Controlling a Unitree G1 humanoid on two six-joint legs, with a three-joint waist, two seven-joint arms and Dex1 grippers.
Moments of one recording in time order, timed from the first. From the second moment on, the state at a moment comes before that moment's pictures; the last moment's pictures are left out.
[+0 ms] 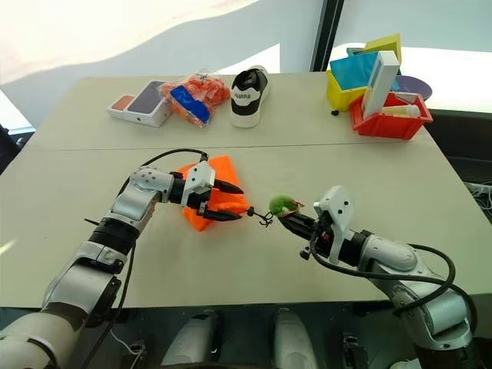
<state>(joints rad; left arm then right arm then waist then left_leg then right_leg) -0.77 0.39 -0.25 0.54 -0.13 -0.03 -1.38 0.02 -0.66 -0.10 -0.60 0.62 0.67 0.63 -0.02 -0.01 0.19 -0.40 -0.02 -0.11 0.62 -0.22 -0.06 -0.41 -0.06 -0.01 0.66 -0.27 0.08</state>
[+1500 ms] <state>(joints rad) -0.83 0.34 -0.37 0.58 0.00 -0.18 -1.36 0.03 -0.68 -0.06 -0.55 0.48 0.57 0.69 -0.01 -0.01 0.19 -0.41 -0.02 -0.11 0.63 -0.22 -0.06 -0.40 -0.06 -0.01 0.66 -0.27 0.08</state>
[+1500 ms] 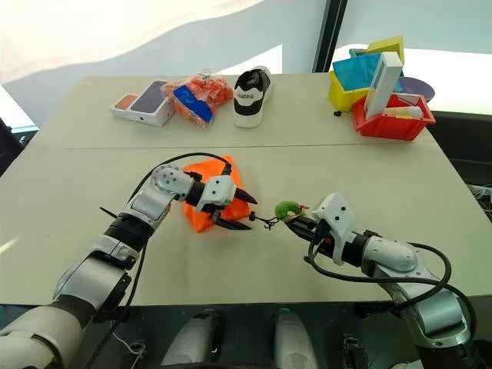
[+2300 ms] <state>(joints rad) -0.80 0.35 -0.38 0.55 0.03 -0.14 -1.34 0.01 -0.68 -0.06 -0.53 0.47 0.56 0.70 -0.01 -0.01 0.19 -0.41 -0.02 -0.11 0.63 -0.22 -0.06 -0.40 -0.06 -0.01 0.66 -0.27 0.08</state>
